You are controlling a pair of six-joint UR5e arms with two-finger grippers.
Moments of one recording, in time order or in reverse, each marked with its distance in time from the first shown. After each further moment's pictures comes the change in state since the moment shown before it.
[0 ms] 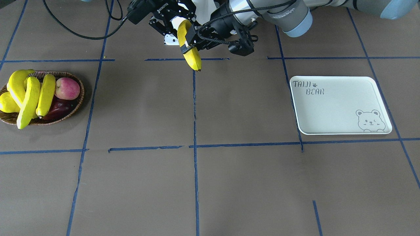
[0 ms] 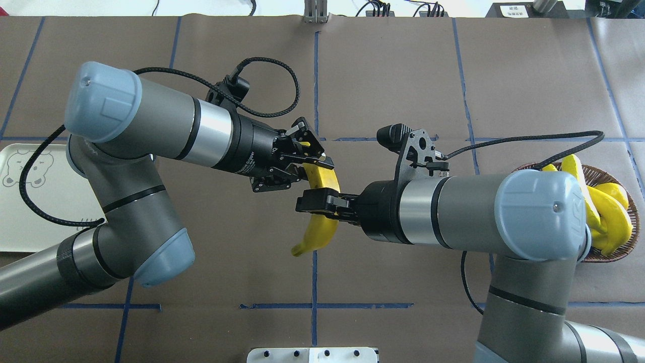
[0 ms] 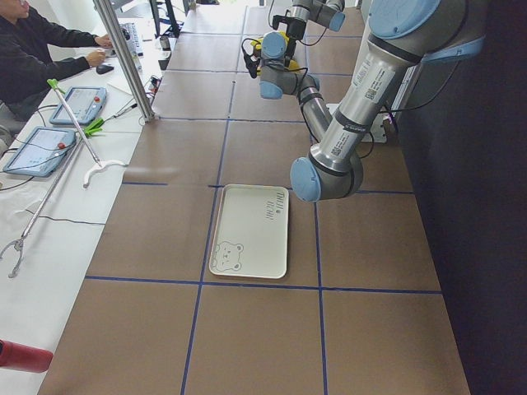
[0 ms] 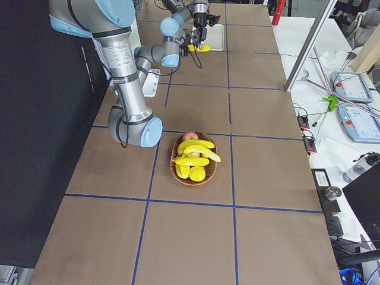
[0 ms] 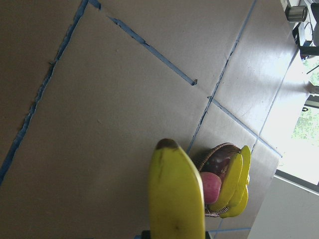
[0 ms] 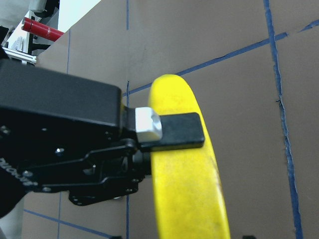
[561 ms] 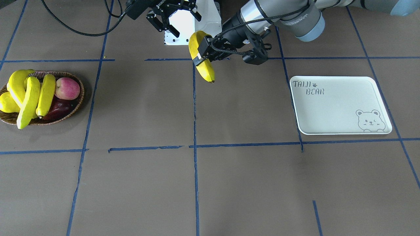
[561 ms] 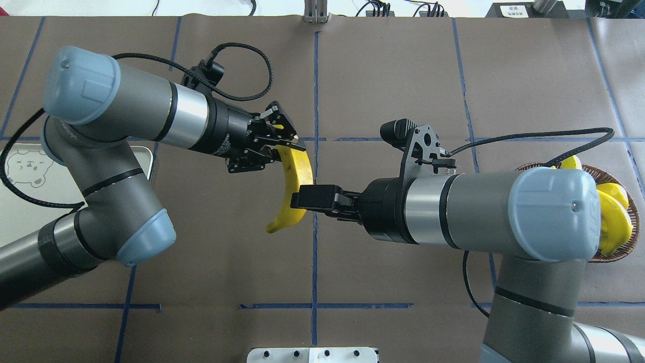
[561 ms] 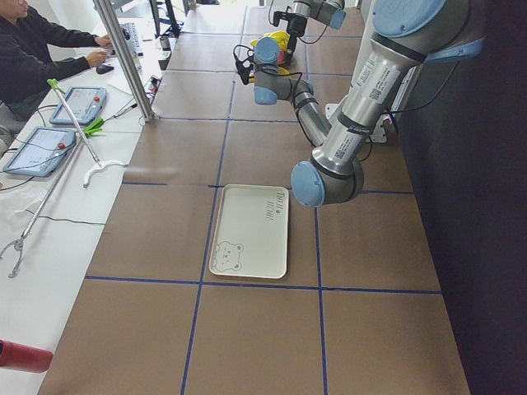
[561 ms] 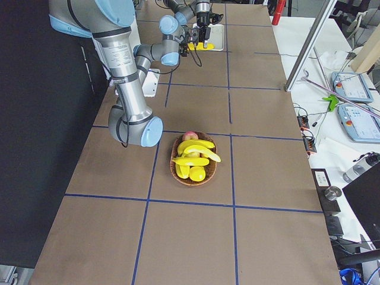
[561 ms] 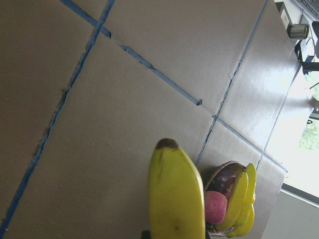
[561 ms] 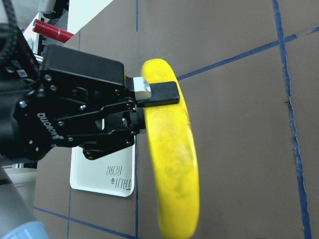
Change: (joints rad) left arm -0.078 0.070 0.017 0.015 -0.014 0.074; right arm 0.005 0.000 0.025 0.000 0.003 -0.001
